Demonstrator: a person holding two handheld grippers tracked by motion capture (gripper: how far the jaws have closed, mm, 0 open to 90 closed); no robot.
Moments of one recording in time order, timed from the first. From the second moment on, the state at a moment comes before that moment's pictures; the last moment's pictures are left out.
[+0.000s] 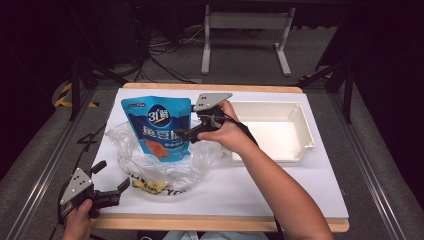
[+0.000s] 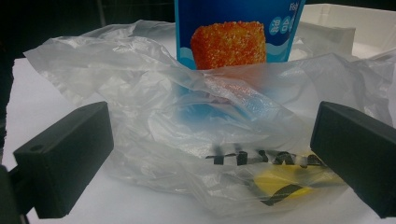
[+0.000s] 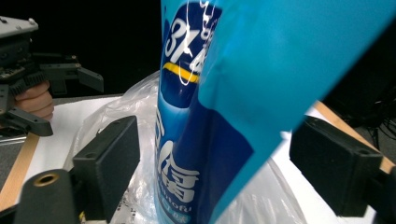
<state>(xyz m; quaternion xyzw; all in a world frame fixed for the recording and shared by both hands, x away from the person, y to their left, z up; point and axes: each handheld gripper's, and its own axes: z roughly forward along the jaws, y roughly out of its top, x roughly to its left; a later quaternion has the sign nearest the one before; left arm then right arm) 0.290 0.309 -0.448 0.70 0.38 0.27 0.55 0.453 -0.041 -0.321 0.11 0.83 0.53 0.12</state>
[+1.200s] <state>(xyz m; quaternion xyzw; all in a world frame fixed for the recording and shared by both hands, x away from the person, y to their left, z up) 0.291 0.310 -0.450 0.69 0.38 0.26 0.55 0.456 -0.002 -0.386 0.08 0.85 0.50 0.14</state>
